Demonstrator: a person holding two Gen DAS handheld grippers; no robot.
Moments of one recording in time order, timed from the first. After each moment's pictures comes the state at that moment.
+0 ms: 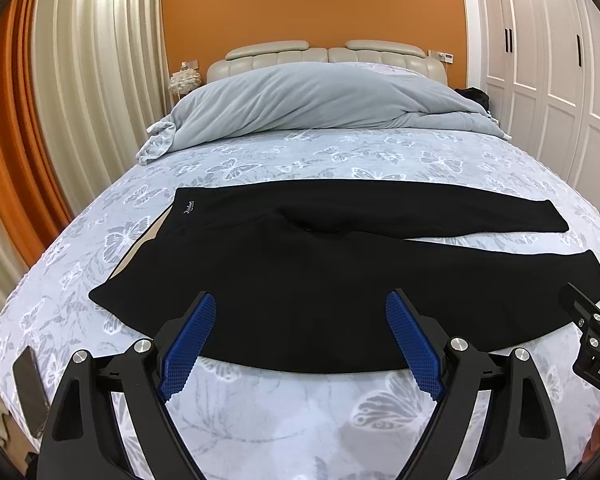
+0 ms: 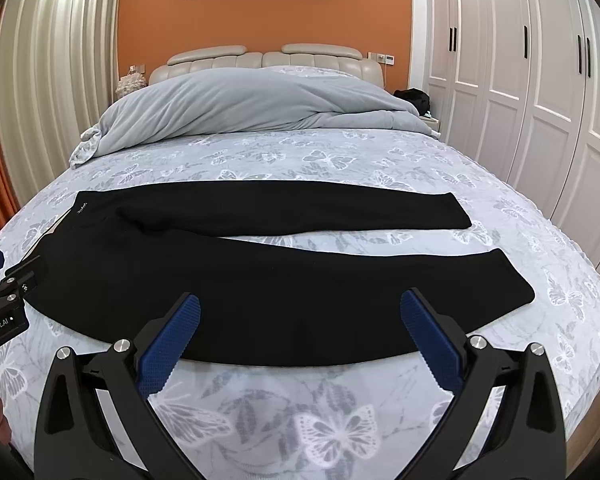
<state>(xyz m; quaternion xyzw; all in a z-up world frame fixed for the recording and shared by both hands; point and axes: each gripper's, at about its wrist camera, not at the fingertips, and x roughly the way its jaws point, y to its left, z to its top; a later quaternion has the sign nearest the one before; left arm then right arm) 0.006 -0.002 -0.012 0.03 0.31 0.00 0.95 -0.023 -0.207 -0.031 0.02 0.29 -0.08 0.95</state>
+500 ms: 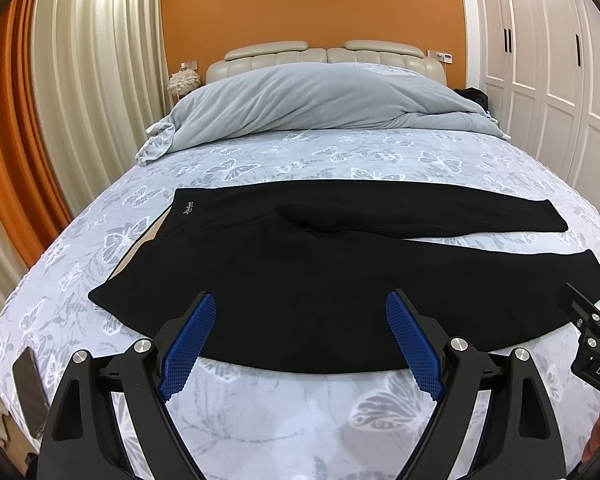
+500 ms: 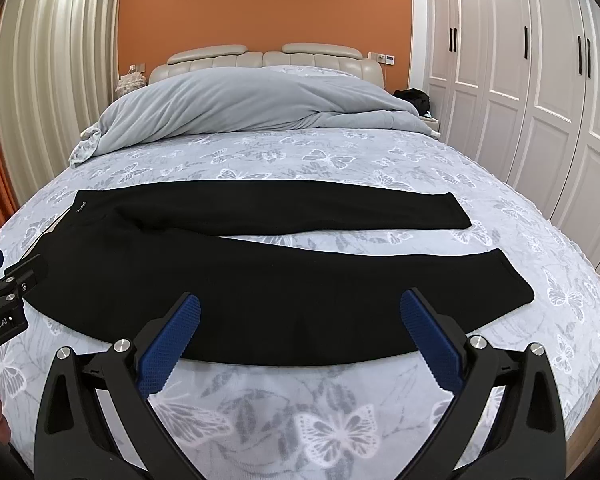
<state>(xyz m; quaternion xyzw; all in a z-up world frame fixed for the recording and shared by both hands) 0.006 -0.002 -0.012 0.03 0.31 0.00 0.95 -0.023 -0.206 -0.032 0.02 0.29 -0.08 0.95</state>
